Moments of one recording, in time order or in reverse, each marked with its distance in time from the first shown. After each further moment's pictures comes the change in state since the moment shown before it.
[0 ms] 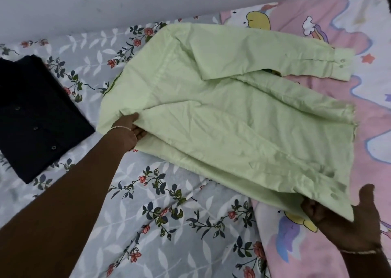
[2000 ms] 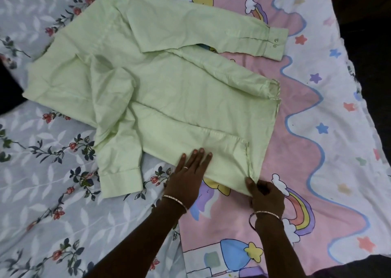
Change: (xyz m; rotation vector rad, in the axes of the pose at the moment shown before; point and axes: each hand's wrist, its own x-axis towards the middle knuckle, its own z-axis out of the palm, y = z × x) left_hand -0.173 -0.326 0.134 1.645 -0.337 1.336; right_hand 0.000 -0.009 -0.080 -1.046 0.793 -0.242
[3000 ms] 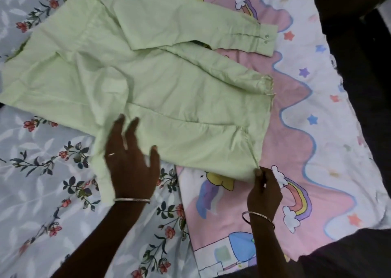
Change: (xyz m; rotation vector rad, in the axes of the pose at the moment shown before) left_hand -0.015 -0.074 -0.109 -0.239 0.519 -0.428; right_hand -0.031 0.000 0.023 -0.113 0.359 -0.494
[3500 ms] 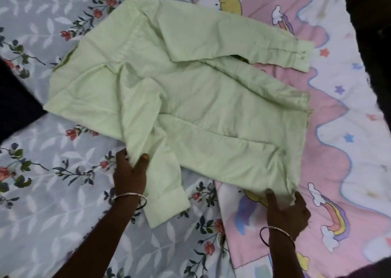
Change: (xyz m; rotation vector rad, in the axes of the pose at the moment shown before) left_hand 0.024 -0.135 -0.011 -0.484 -0.162 -0.734; right_hand -0.040 -0.048 0.026 -0.091 0.003 0.376
